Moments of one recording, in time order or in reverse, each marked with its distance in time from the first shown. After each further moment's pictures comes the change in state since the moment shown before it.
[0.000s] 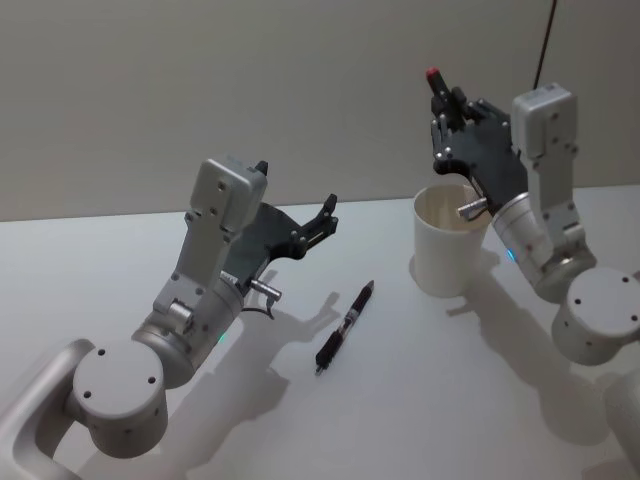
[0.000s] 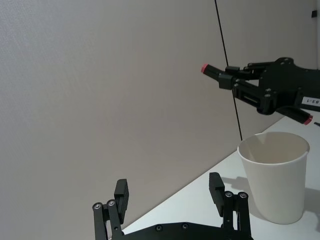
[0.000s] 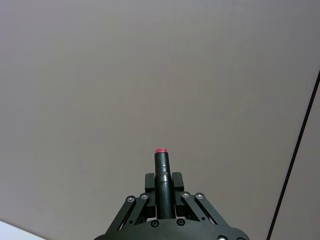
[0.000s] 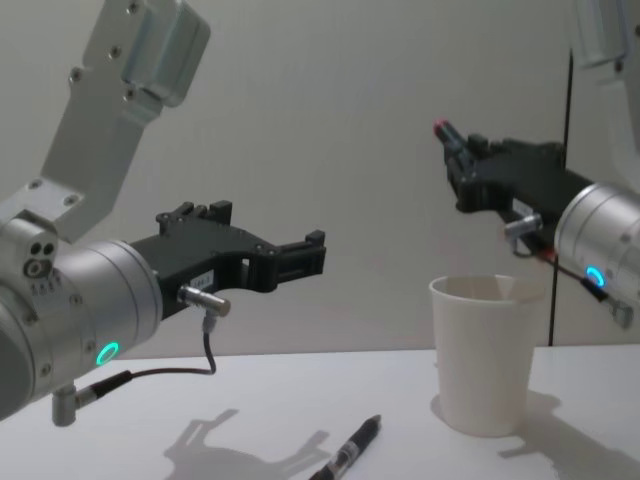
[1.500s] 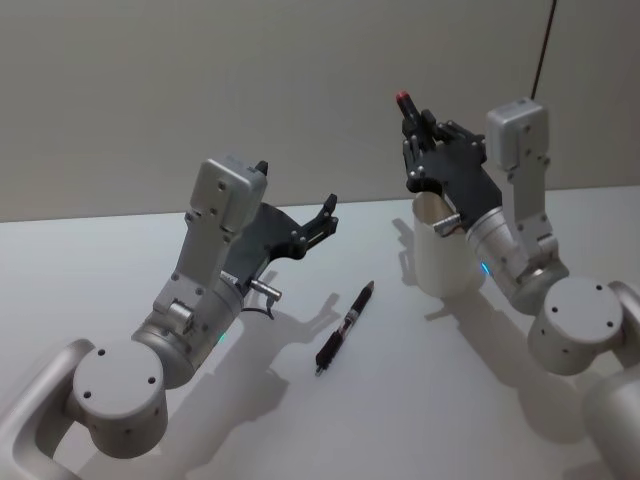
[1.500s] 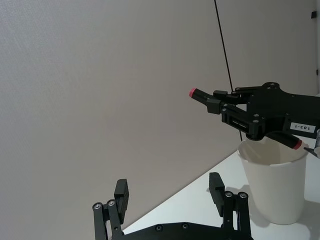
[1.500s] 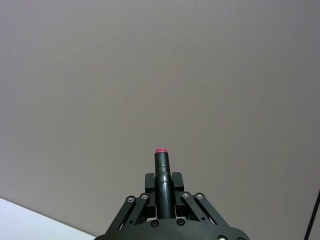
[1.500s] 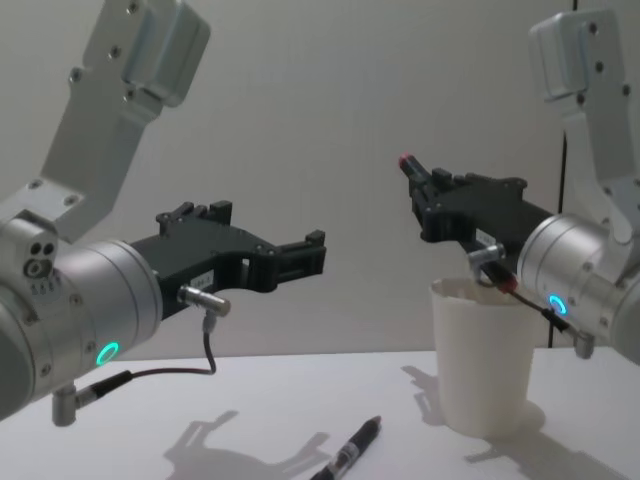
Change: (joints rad) left arm 0.000 0.000 0.000 0.000 0.000 0.000 0.000; right arm 0.015 -0.036 -0.022 0.069 0.051 0.005 0.041
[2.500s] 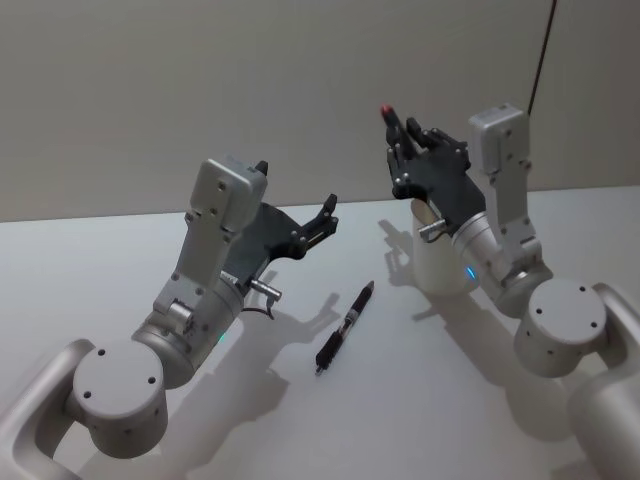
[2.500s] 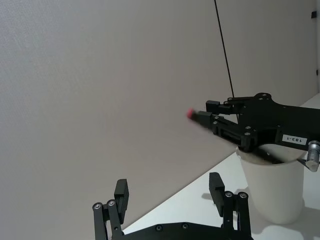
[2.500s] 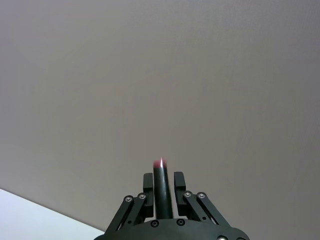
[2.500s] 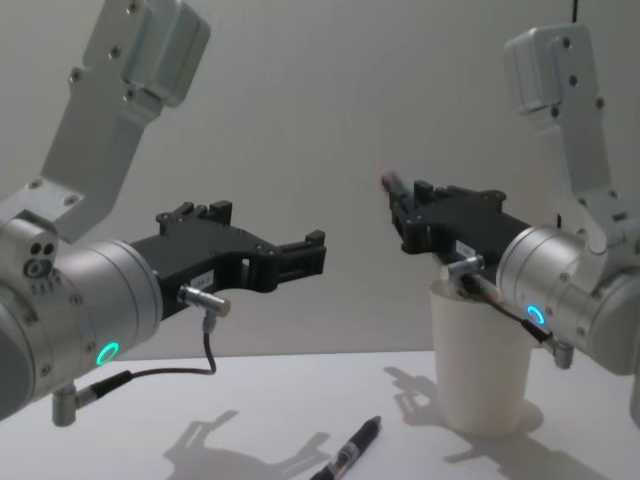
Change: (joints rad) left arm 0.000 0.000 0.000 0.000 0.000 0.000 0.000; right arm 0.012 -0.021 -0.014 0.033 0.000 0.003 0.006
